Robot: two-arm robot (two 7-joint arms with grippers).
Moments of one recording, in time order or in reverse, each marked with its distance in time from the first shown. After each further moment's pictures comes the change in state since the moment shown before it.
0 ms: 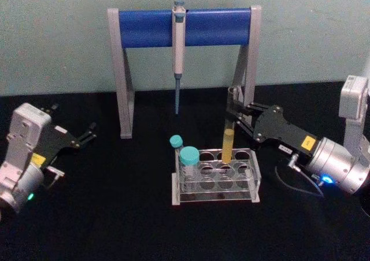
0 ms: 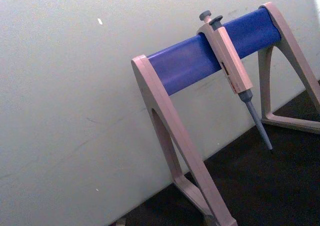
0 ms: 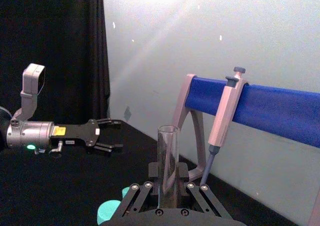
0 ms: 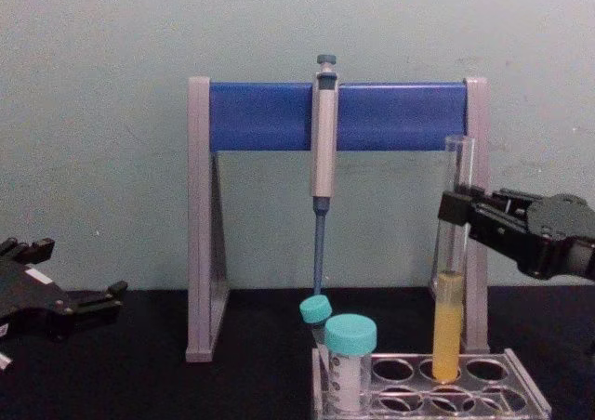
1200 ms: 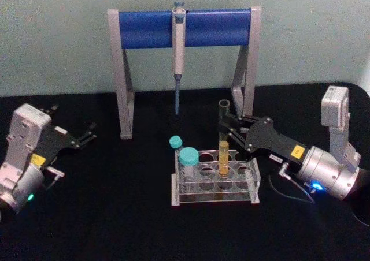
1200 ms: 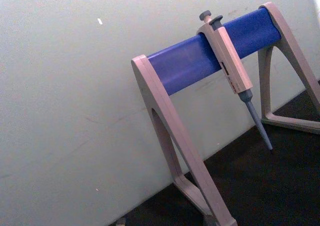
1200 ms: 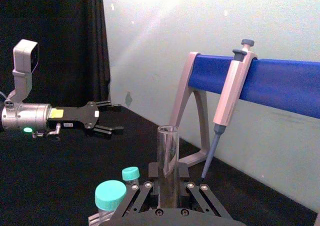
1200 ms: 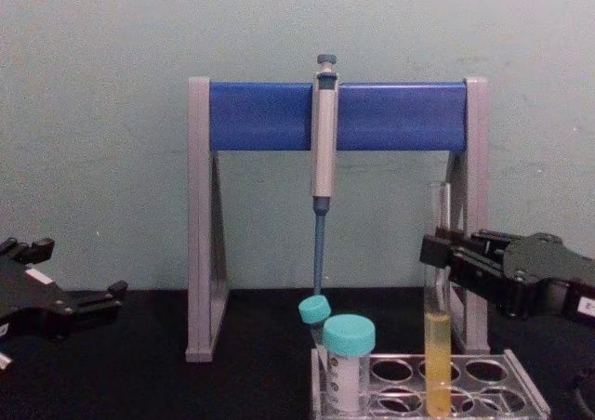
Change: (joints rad) left arm 0.000 0.000 0.000 0.000 0.000 0.000 0.000; right arm 0.022 -0.031 -0.027 0.072 -0.042 0.004 0.002
